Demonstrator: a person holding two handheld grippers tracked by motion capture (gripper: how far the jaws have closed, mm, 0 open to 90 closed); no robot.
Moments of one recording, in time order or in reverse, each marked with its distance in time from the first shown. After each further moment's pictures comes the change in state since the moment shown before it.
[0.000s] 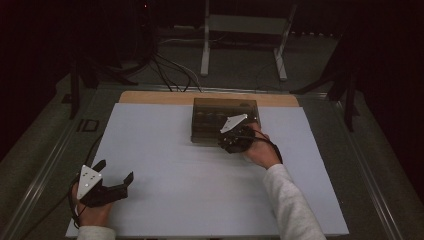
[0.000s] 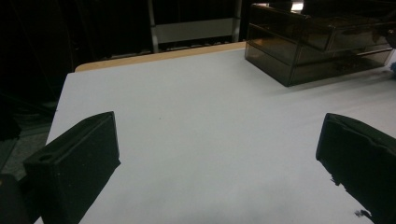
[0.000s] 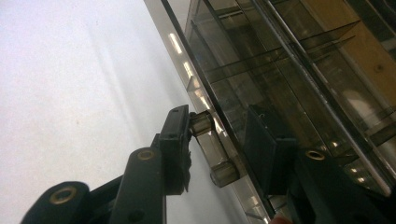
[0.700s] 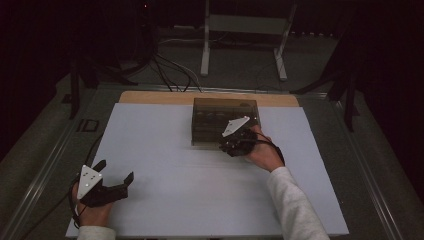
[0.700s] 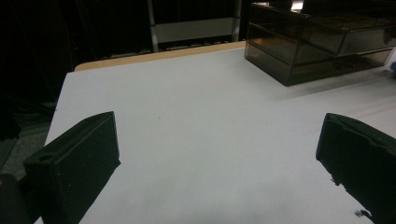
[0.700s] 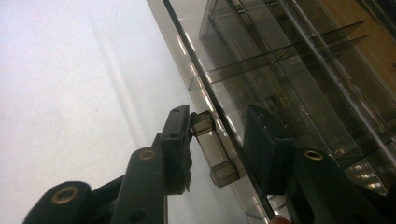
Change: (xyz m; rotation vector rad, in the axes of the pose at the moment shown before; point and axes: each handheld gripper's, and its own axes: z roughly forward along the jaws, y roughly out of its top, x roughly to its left) left arm 0.000 0.000 0.000 0.003 -0.001 0.000; right arm 0.006 -0.006 -0.007 -0.002 0.036 -0.021
